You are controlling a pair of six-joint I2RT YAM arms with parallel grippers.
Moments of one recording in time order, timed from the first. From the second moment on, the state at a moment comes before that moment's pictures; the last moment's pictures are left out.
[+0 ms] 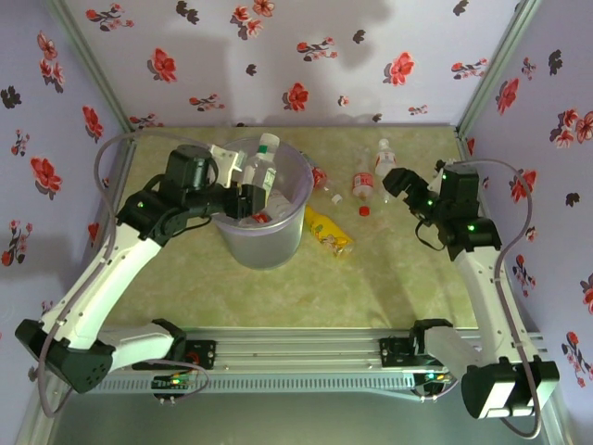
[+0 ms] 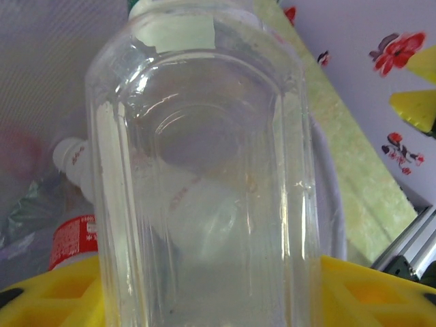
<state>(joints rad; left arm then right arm) -0.58 1.18 1.35 -0.81 0.26 -0.32 0.06 0.99 1.00 -0.59 -0.31 0.72</state>
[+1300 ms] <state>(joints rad) -0.58 1.41 1.35 -0.93 0.21 -0.29 0.04 1.03 0.88 -0.57 -0.24 0.69</state>
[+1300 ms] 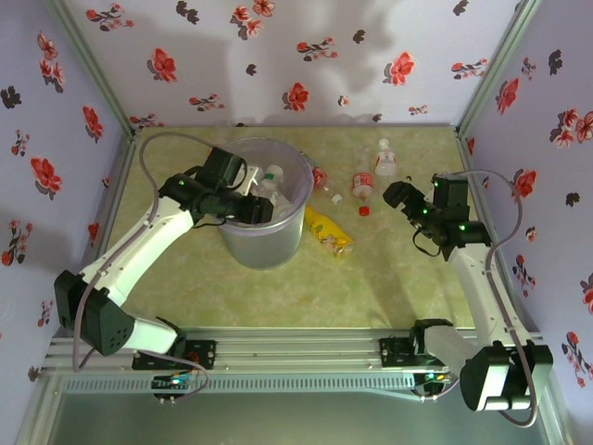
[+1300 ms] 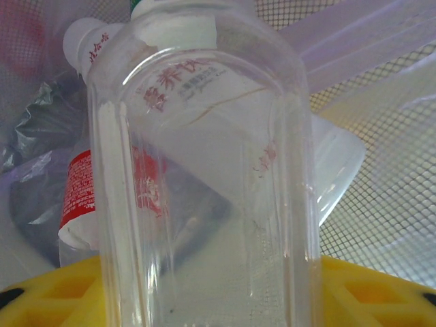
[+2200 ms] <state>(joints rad) -0.58 1.42 1.40 -0.93 0.21 -0.26 0.06 1.17 0.92 -0.58 -0.11 0.61</state>
